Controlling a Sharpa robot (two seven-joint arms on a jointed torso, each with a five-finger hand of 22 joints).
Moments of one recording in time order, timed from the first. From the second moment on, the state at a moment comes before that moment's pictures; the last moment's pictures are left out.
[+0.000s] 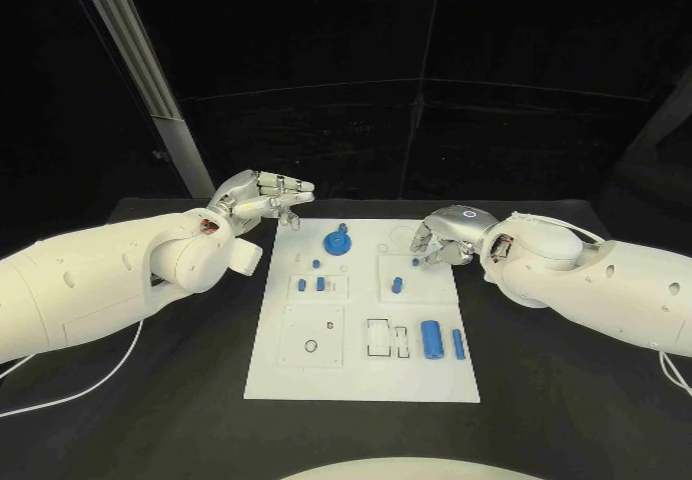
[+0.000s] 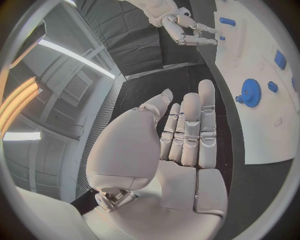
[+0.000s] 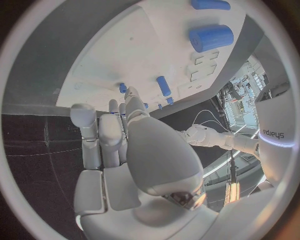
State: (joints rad) left arm 1.31 -0.79 -0.15 1.36 -0.07 -0.17 0.35; left_hand 1.37 -0.09 0.30 0.01 0.10 1.02 0.17 0.11 0.07 1.02 0.11 0.25 0.08 1.20 0.02 1.04 0.46 0.17 1.21 0.12 0.58 0.67; right arm 1.17 -0.82 -0.01 1.45 -1.71 -0.20 -0.07; right_hand 1.62 0.08 -0.18 0.08 0.13 1.03 0.15 0.07 0.07 1.08 0.09 0.13 0.15 1.47 0.00 1.17 1.03 0.15 1.22 0.11 1.18 0.85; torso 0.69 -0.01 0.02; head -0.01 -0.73
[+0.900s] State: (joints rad) left arm 1.30 -0.80 -0.15 1.37 0.03 -0.16 0.37; left_hand 1.38 -0.08 0.31 0.00 0.10 1.03 0.17 0.11 0.07 1.03 0.11 0.26 0.08 1.20 0.02 1.03 0.45 0.17 1.21 0.12 0.57 0.66; right arm 1.16 -0.77 -0.01 1.41 -1.76 -0.11 -0.09; right_hand 1.65 0.10 -0.06 0.05 0.10 1.05 0.15 0.07 0.07 1.14 0.09 0.11 0.08 1.47 0.00 1.23 1.07 0.13 1.25 0.11 1.24 0.93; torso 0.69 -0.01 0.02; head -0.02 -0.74
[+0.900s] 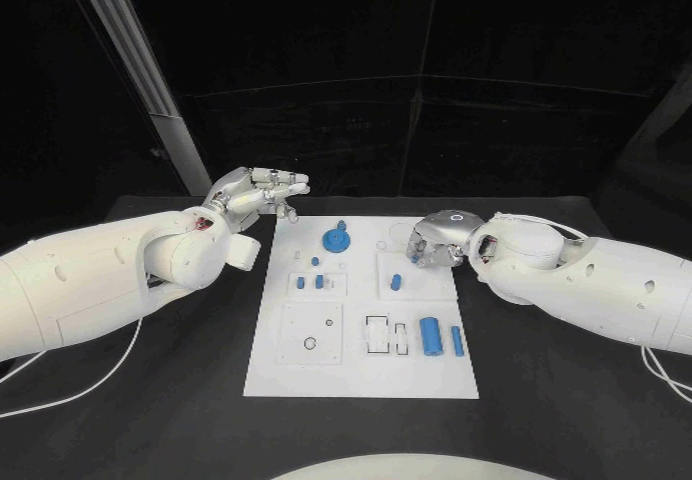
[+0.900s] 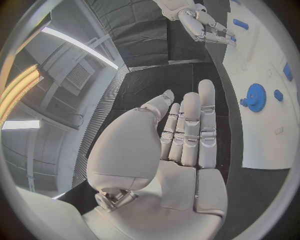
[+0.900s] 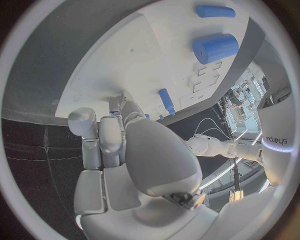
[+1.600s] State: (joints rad) left arm 1.30 -0.80 -0.15 1.36 0.03 -0.16 0.37; left_hand 1.38 -0.08 0.31 -0.01 0.10 1.03 0.17 0.11 0.07 1.03 0.11 0.26 0.08 1.20 0.02 1.03 0.45 0.17 1.21 0.12 0.57 0.66; right arm 1.15 -0.77 -0.01 1.41 -1.77 -0.13 -0.10; right_hand 1.59 0.06 0.13 0.05 0.10 1.12 0.14 0.07 0.07 1.22 0.07 0.10 0.07 1.47 -0.01 1.24 1.05 0.13 1.28 0.09 1.29 1.00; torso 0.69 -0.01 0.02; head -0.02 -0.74
